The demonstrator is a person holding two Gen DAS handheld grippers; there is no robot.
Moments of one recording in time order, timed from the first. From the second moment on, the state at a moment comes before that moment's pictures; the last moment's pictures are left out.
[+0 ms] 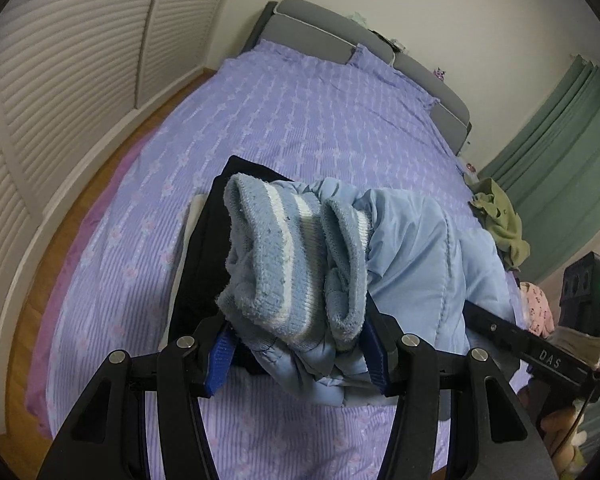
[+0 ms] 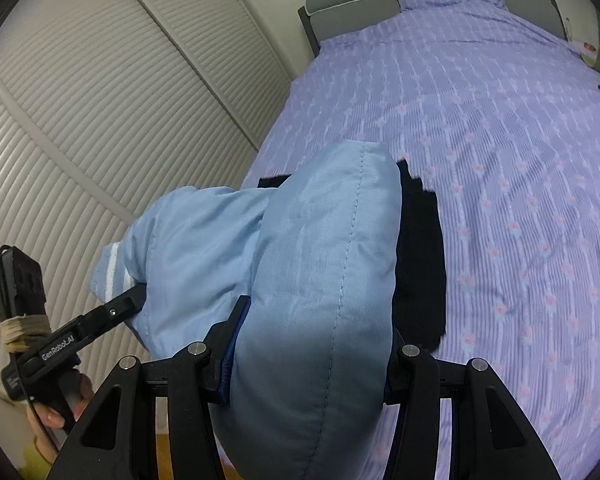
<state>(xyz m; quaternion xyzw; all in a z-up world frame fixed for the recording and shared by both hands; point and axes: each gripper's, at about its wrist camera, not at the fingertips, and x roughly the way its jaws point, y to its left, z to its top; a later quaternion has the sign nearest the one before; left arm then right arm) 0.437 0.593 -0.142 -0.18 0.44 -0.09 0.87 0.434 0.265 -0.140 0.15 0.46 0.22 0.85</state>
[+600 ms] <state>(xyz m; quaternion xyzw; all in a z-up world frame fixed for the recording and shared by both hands) 0.545 0.604 -0.215 -0.18 0.50 -0.09 0.84 0.548 0.302 -0.186 0.06 0.49 0.19 0.85</state>
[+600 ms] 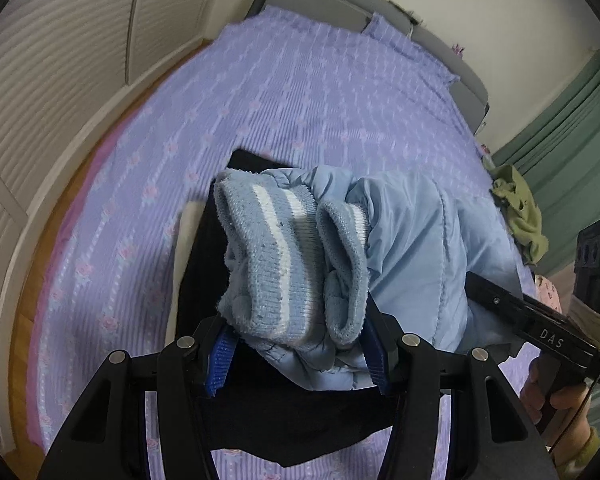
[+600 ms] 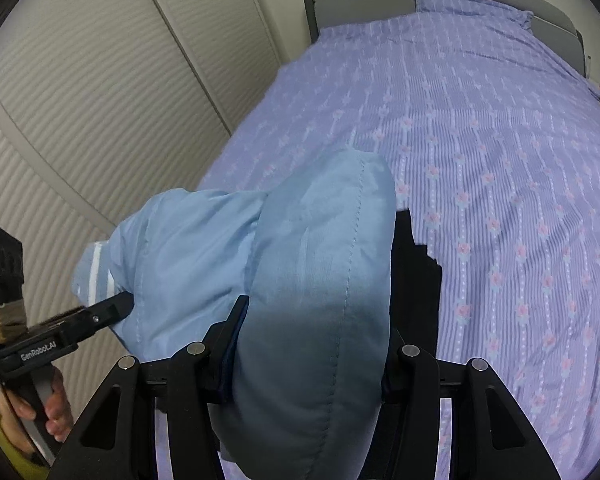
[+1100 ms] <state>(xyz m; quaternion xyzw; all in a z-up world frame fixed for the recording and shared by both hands) 0.548 0.605 -0.257 -0.17 0.55 -0.06 0.81 0.553 0.303 -0.218 0.01 0.52 0.16 0.84</state>
